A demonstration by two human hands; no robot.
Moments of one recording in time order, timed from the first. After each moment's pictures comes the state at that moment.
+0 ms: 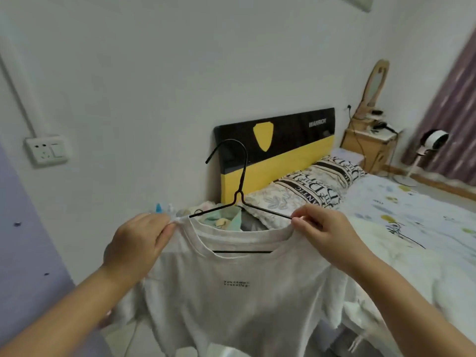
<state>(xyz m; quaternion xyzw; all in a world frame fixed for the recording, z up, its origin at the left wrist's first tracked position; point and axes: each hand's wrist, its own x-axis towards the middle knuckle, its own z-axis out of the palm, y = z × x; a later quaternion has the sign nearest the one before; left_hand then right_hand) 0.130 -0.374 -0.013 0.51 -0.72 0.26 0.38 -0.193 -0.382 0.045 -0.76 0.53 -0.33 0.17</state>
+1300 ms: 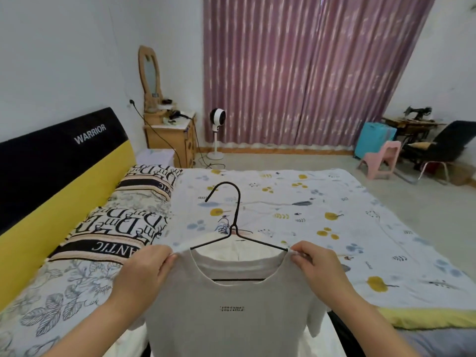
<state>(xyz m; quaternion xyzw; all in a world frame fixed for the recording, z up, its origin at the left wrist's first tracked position) -0.399 -0.762 -0.058 0.17 -0.90 -0.03 0.39 -0.616 -0.516 -0.031 -0.37 0.84 -0.39 0.06</state>
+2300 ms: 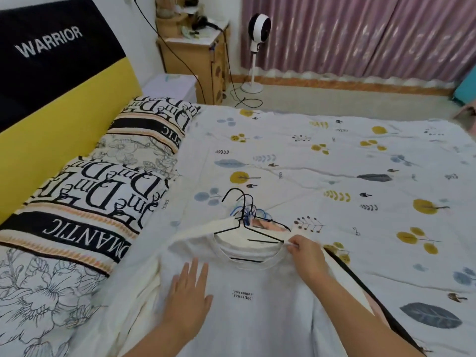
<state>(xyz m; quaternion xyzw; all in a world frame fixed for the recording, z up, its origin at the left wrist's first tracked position) -0.660 -0.917 -0.347 0.41 -0.90 -0.12 -0.11 -0.907 -0.820 -0.306 -0.28 0.89 -0.28 0.21</state>
